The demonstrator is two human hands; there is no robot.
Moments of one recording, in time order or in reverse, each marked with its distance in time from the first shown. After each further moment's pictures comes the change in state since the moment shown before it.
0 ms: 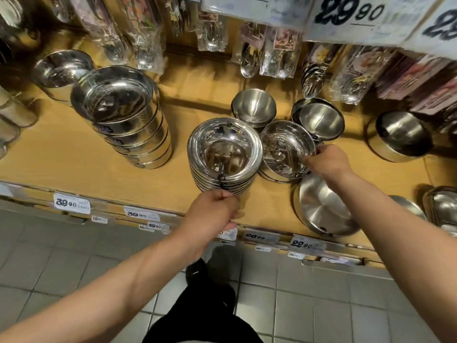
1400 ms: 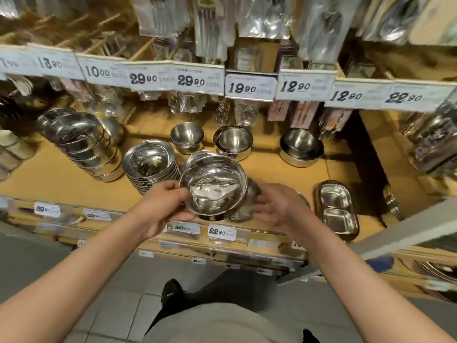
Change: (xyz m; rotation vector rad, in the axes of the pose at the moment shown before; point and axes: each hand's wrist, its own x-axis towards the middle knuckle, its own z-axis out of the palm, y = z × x) left_hand -0.085 0.037 0.128 -0.050 0.080 0.055; right_hand -0.140 0.122 -0.141 0.843 -0.423 0.137
